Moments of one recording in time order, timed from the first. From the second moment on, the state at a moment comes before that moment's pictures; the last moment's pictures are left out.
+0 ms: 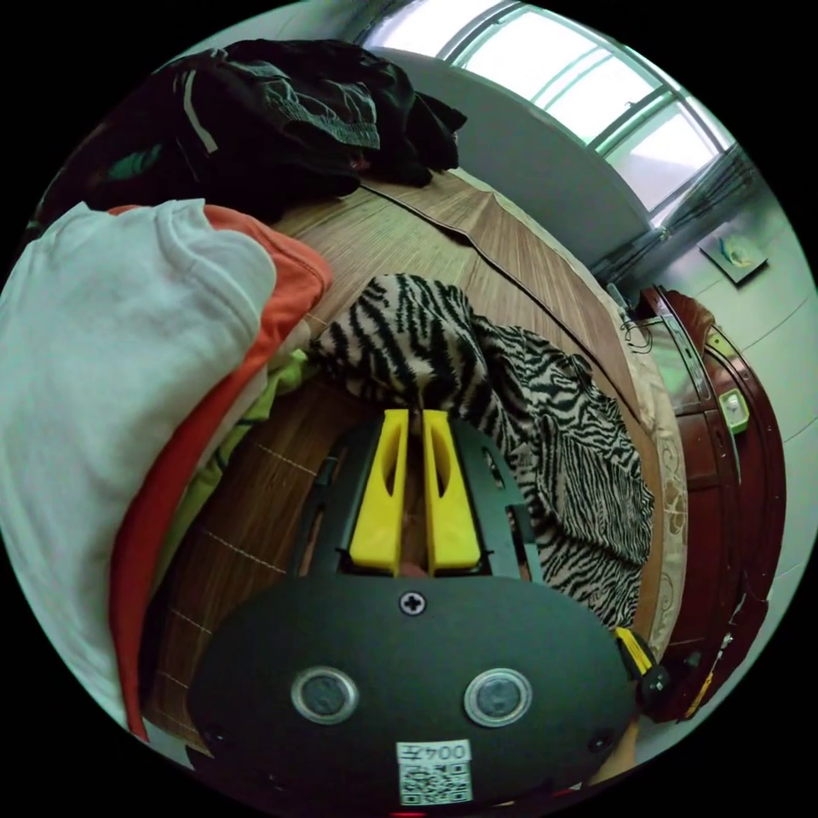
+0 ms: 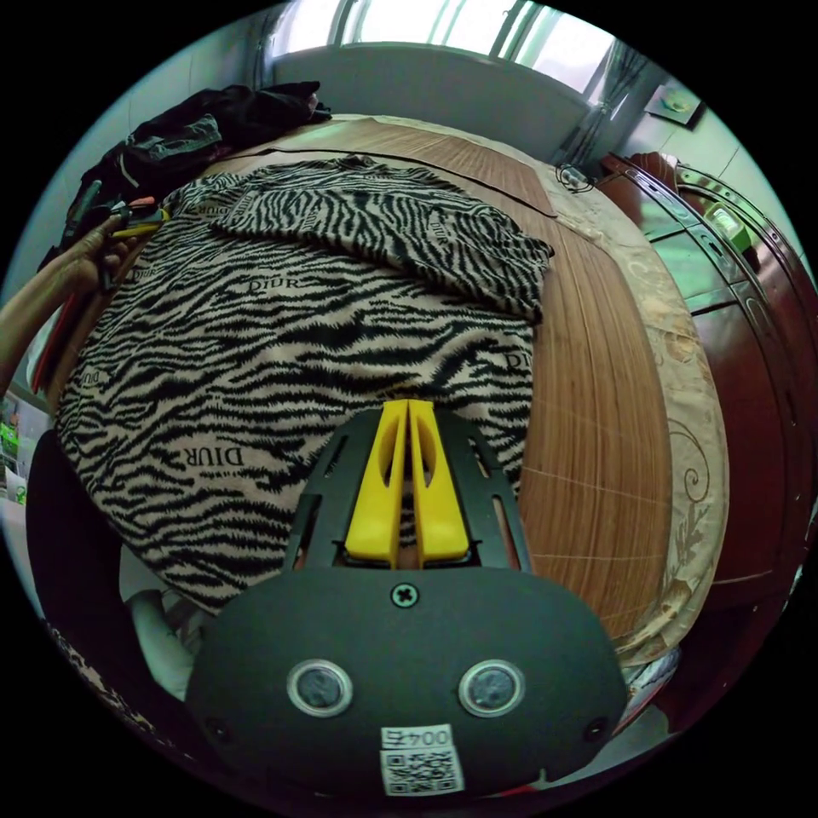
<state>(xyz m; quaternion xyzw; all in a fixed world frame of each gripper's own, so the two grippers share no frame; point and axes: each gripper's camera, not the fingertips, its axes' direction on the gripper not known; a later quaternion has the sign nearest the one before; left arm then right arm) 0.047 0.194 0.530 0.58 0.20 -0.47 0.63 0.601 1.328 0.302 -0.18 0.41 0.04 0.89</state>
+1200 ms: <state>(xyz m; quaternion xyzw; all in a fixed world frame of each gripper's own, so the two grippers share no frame) 0.229 0.316 0.136 0.50 -0.29 -0.44 0.69 0.603 1.385 0.270 -0.16 0.39 0.06 0.90</state>
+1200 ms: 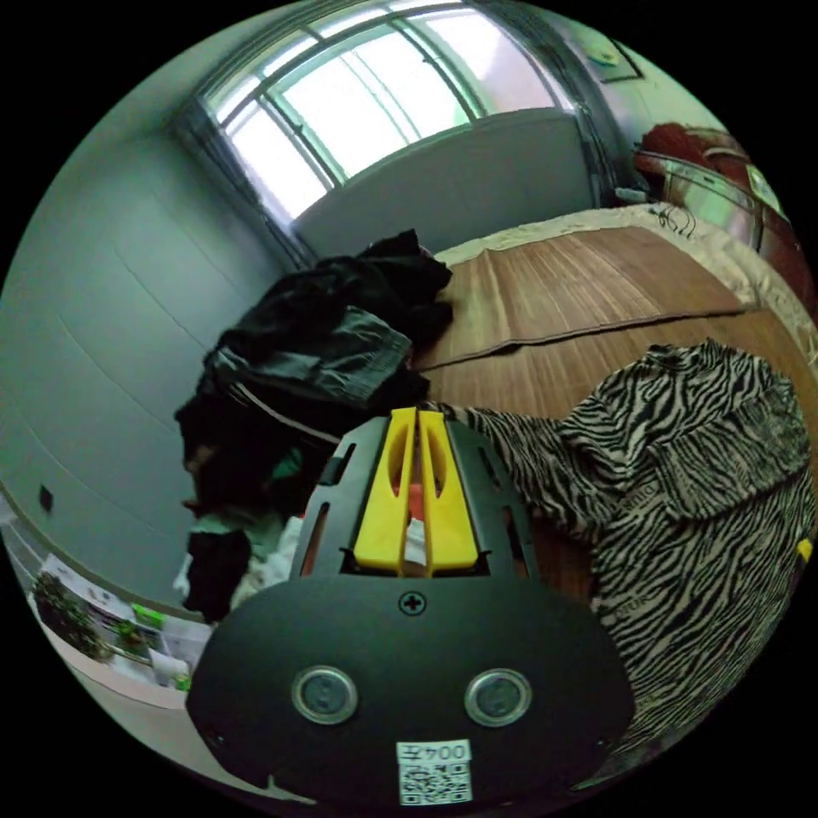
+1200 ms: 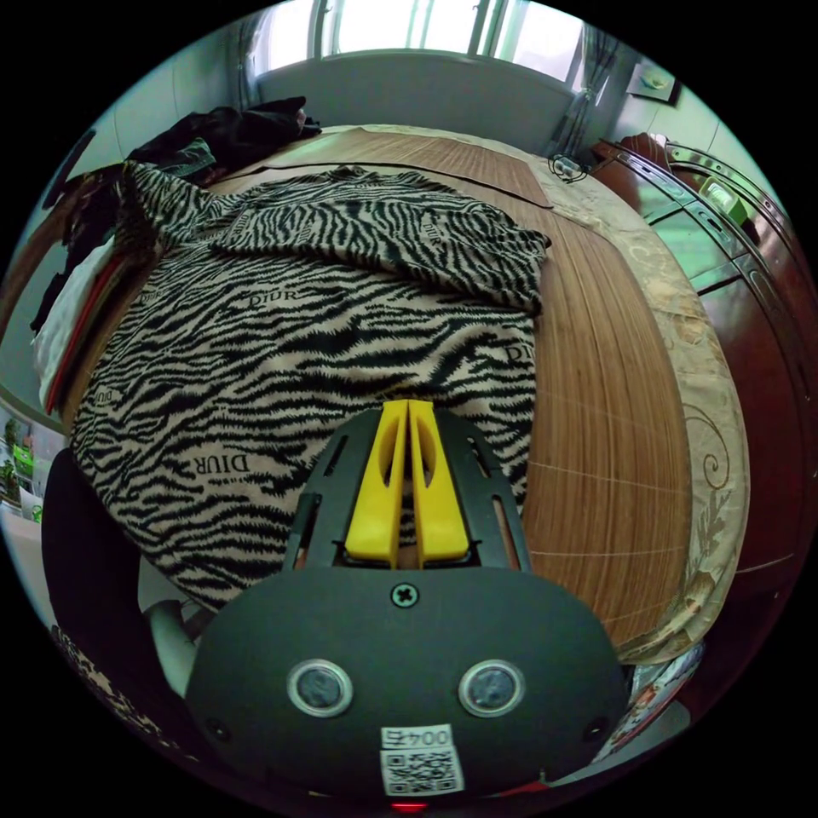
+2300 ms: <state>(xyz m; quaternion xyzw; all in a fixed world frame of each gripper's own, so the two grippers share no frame) 0.503 0.358 0.244 0.51 -0.13 -0.31 0.80 0.524 1.460 0.118 -0.10 0.29 0.17 0.94</state>
